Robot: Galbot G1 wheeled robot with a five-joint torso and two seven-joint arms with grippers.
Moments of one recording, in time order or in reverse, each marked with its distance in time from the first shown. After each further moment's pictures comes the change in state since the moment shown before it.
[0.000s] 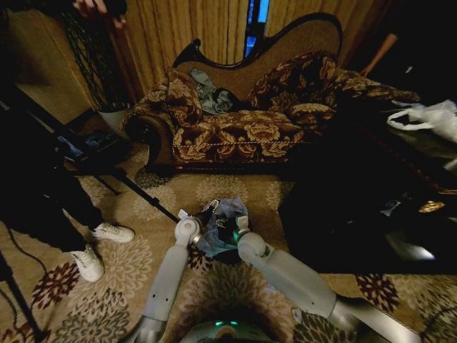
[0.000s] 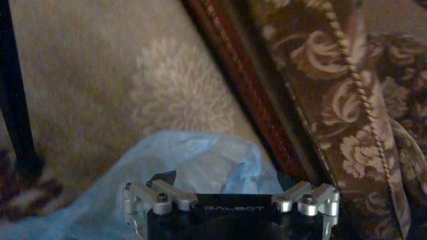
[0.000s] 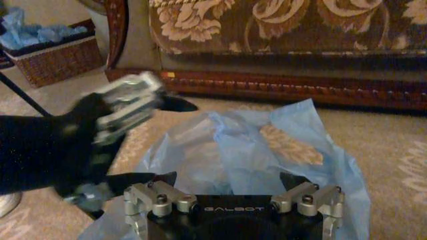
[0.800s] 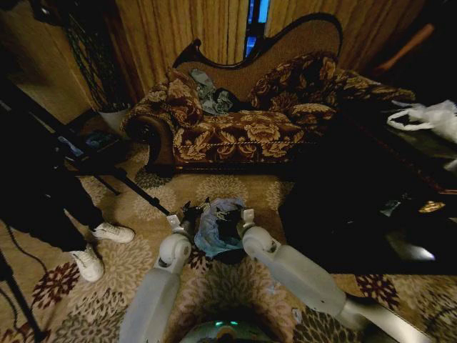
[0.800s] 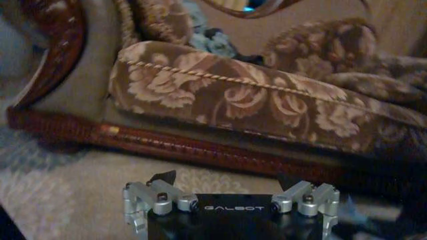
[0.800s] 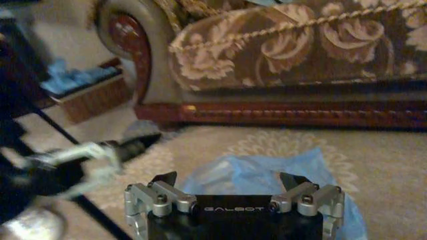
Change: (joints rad) left arm 0.151 0.106 -0.012 -0.110 0.935 -0.096 0.500; right arm -0.040 -0.092 0.078 0.197 0.063 0.009 -0.066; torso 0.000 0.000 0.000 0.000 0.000
